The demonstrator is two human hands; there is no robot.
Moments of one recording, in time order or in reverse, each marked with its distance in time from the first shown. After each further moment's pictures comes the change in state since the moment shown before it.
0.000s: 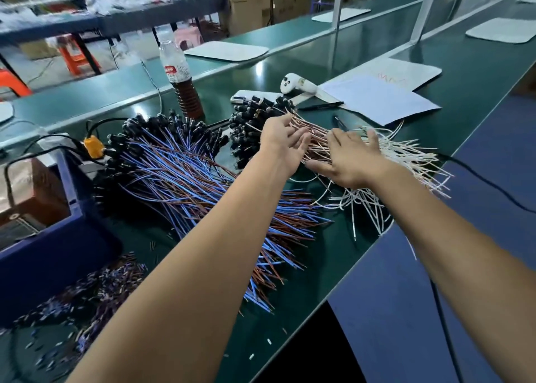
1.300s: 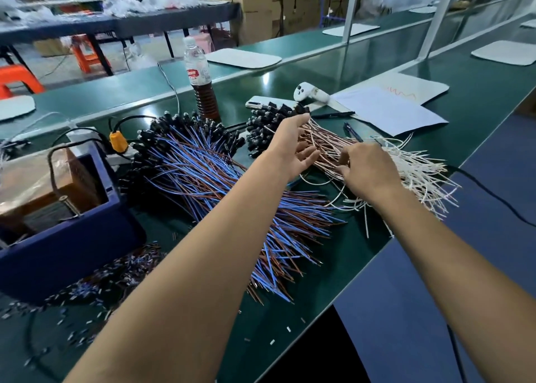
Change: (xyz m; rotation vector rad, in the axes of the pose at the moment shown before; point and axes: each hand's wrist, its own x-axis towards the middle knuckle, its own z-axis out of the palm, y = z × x) left_hand -0.010 0.014 -0.027 0.211 -0.064 -0.006; right_hand -0.029 -0.024 0.000 0.234 0.377 0.083
